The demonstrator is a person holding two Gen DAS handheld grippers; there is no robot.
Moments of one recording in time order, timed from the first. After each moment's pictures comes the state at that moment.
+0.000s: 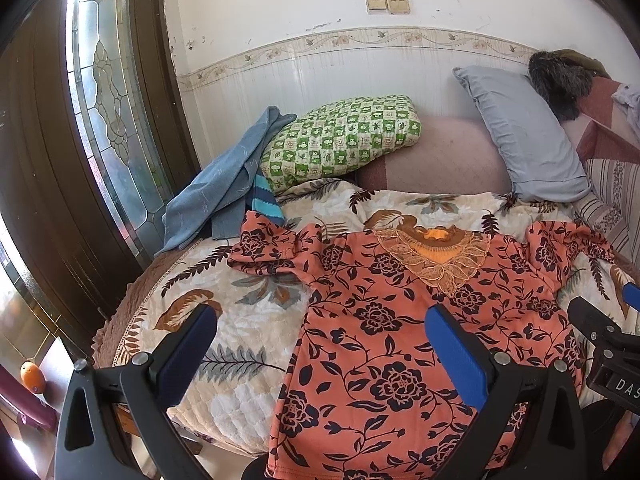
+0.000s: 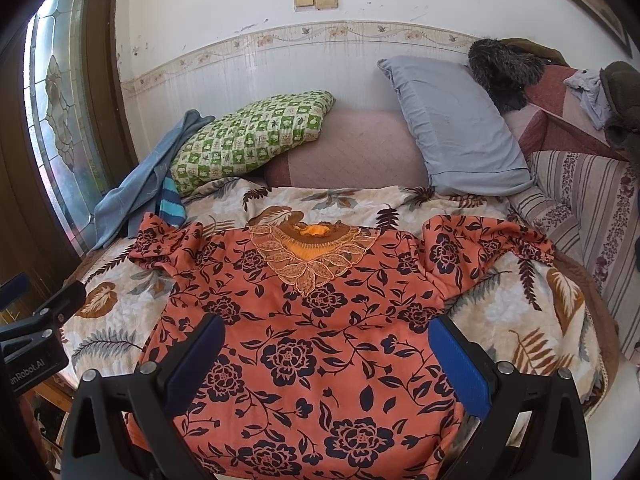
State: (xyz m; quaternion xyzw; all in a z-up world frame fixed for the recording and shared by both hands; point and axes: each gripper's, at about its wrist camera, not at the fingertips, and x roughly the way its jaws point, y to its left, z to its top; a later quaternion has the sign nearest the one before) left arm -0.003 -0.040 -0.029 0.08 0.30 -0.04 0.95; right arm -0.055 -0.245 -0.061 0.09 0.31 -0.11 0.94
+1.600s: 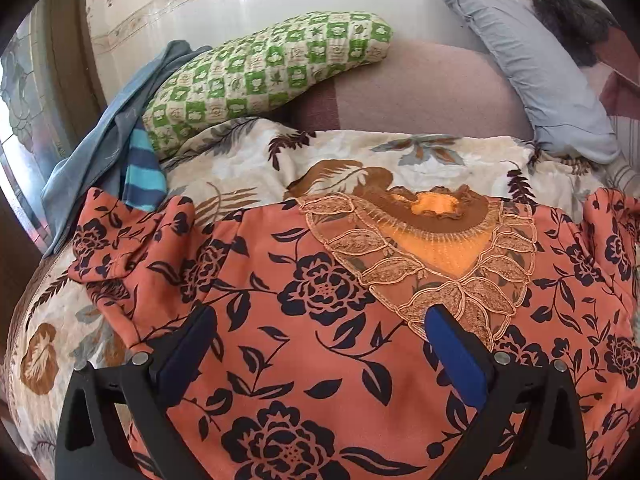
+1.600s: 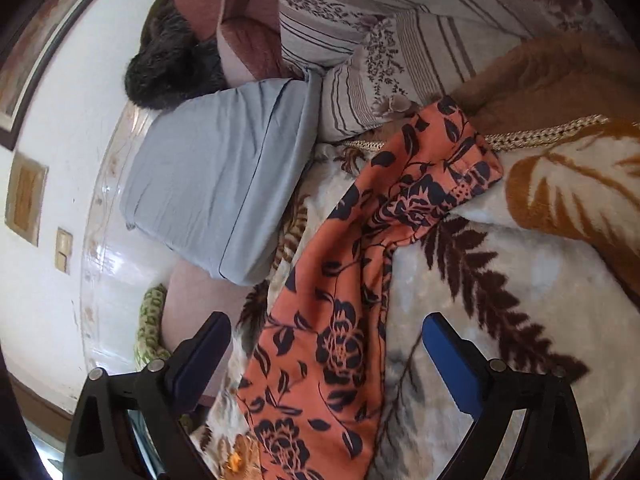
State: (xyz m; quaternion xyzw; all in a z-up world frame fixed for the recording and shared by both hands) left arm 0.221 -0.167 -0.202 0.10 0.37 -0.11 0.92; right arm 0.045 -0.705 -0.266 0.59 0.13 -0.23 0.76
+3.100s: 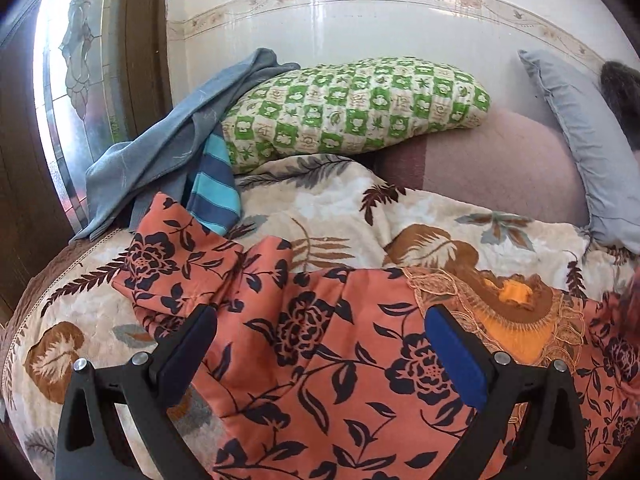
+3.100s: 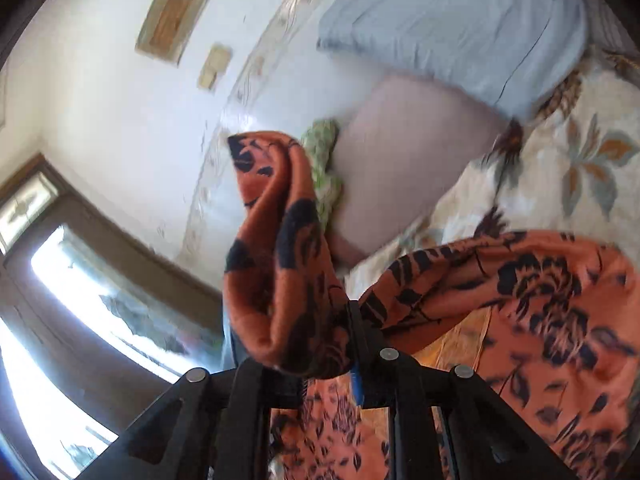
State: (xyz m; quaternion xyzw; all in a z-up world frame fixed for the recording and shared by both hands) left arm 0.270 -0.083 -0.174 0.01 0.32 -0.02 0.95; right arm 0.183 -0.437 -0.171 0.43 0.25 0.09 0.86
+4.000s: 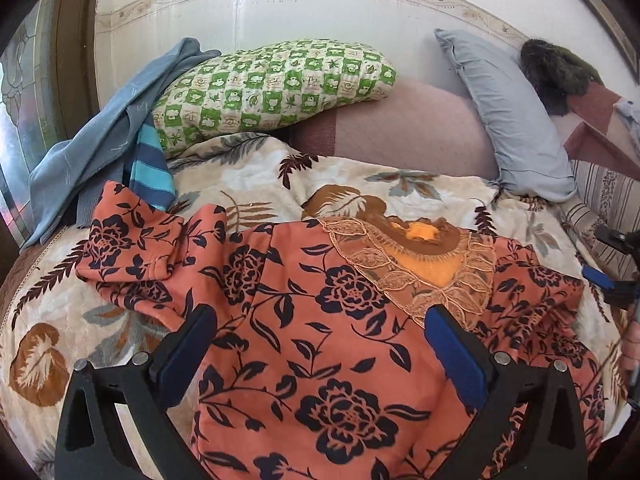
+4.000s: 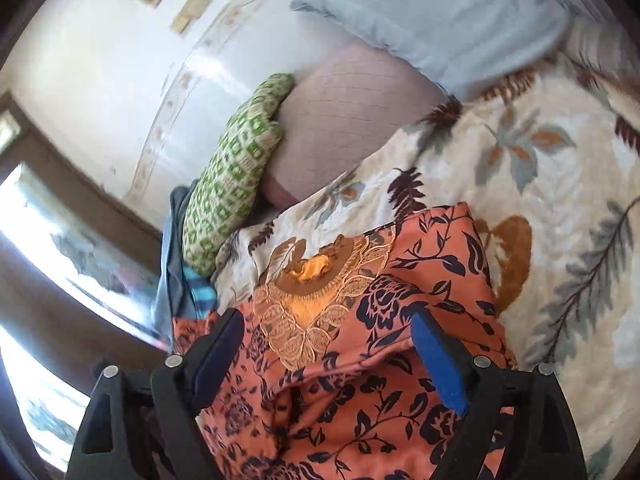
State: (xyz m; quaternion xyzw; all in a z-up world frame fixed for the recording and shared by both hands) left arm 0.203 -0.079 -0.154 0.02 0.36 -0.18 0.91; right arm 0.118 -0.498 -0.204 0.42 0.27 0.02 0.87
